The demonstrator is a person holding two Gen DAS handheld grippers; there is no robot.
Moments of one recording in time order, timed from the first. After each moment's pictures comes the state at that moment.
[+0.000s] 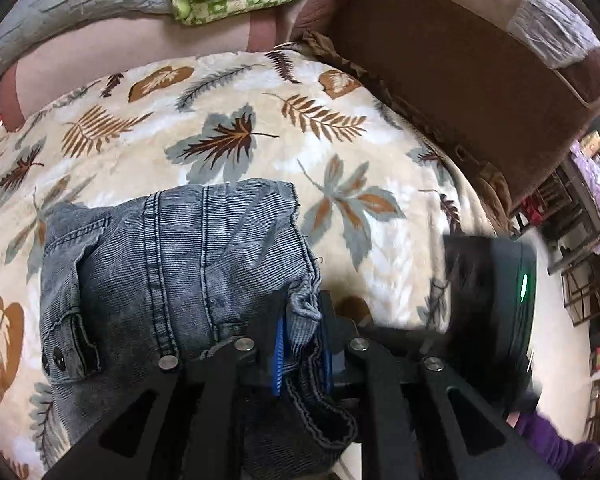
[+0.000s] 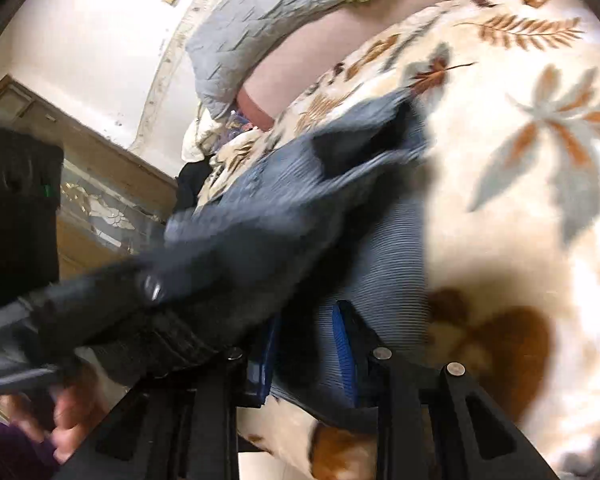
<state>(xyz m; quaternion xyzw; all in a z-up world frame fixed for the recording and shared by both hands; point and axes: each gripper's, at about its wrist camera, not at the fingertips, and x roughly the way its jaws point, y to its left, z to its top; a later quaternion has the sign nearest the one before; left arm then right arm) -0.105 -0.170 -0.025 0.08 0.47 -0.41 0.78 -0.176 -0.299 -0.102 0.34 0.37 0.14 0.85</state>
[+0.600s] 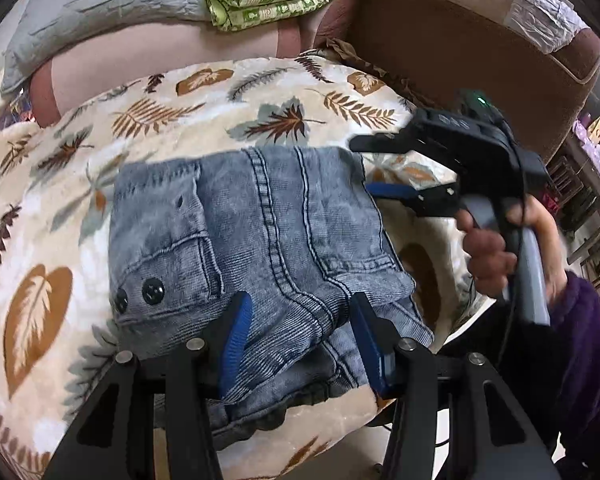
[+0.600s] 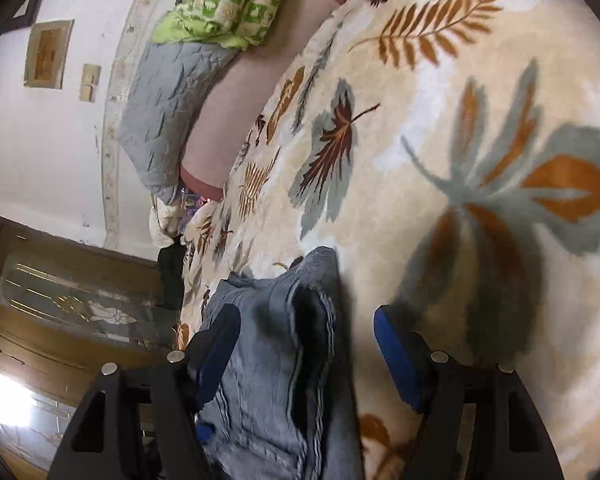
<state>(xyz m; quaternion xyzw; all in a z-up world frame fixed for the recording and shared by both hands) -0.108 -0.090 -0.053 0.10 0.44 -0.38 0.81 -0.093 -0.359 -0.114 0.48 0.38 0.08 0.79</state>
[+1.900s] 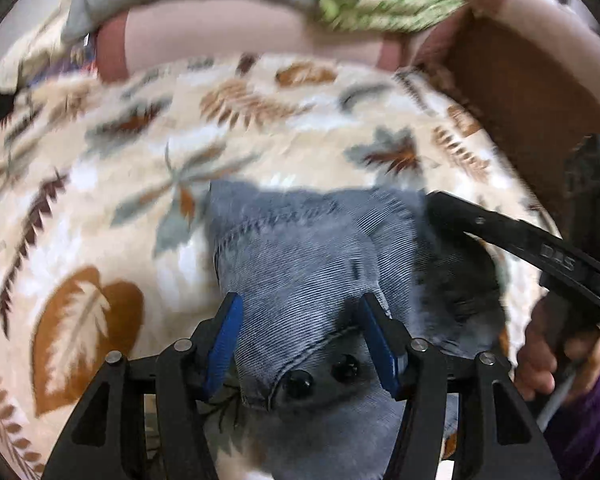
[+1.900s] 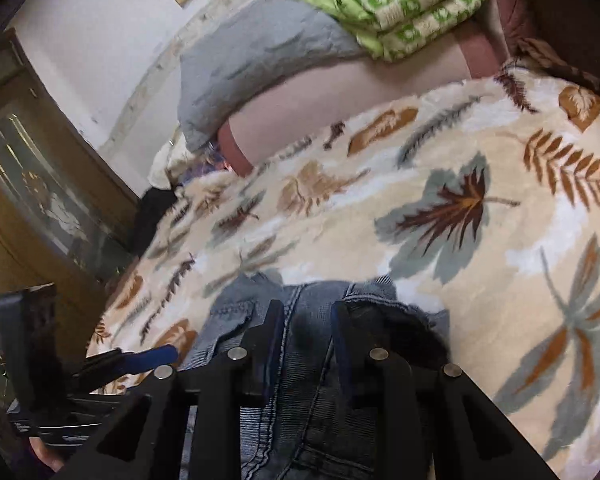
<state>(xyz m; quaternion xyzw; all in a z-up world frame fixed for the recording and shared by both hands) -0.009 -0.065 -0.065 0.04 0.49 -0.26 0.83 -0.044 -0.264 -0.070 0.24 0.36 0.08 0.90</state>
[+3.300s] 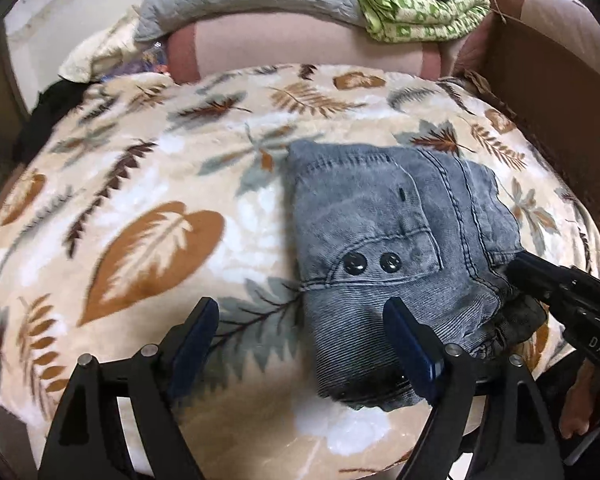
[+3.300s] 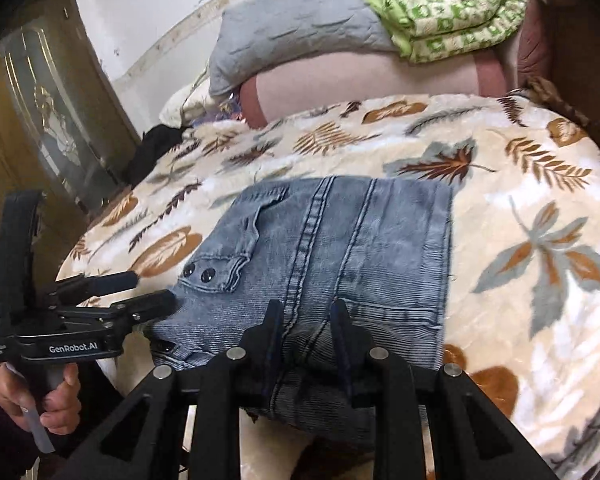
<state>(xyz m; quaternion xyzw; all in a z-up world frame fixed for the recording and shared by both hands) -0.087 -0.004 -0.058 0.07 0.44 -0.17 0.88 -0.157 -0.212 -0.069 0.13 0.36 0.06 0.92</state>
